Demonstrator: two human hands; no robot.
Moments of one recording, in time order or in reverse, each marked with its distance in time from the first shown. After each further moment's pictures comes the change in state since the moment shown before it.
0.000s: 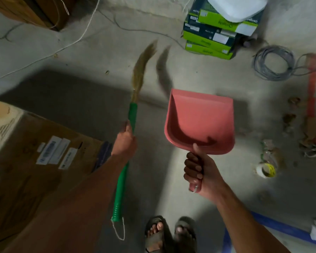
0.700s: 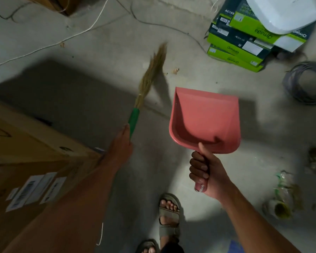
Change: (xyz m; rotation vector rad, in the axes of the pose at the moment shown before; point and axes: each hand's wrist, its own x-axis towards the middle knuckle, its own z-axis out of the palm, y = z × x) left_hand 0.121 -0.030 0.007 0.049 -0.004 -0.074; right_hand 0.125 -0.109 0.033 -0.103 0.021 0.118
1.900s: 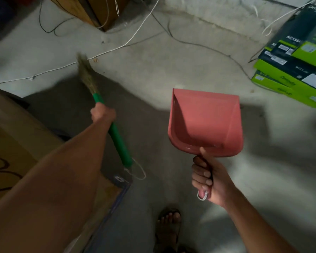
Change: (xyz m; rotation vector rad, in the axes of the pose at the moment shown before) left_hand 0.238 -0.099 -0.165 -0.307 0.342 -0.749; right_hand 0.176 -0.053 0.094 -0.096 -0.185 0.093
